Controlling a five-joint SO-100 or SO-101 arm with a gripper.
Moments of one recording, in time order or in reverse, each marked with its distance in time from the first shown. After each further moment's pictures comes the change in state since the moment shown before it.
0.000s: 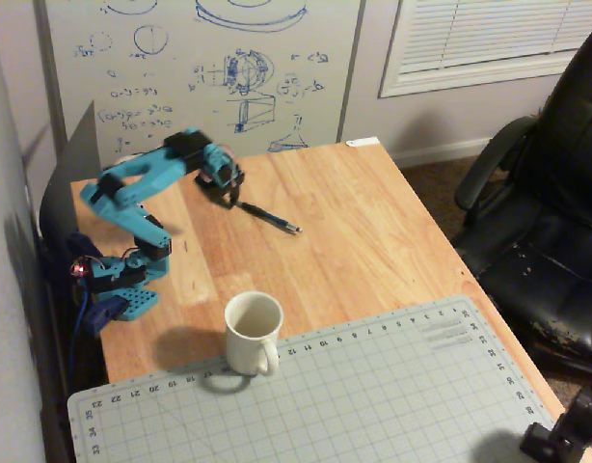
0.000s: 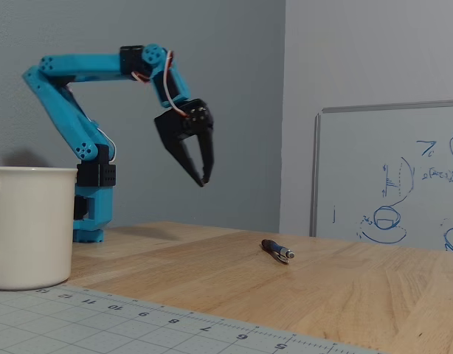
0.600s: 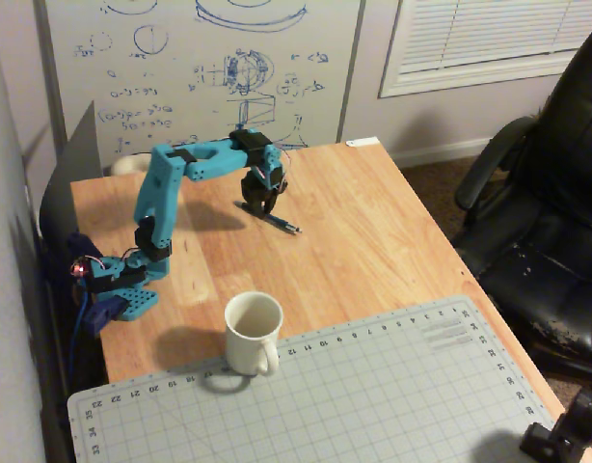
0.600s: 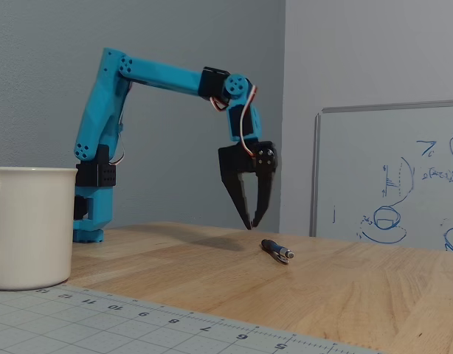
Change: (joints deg) arm 3.0 -49.3 -35.8 0.0 0.0
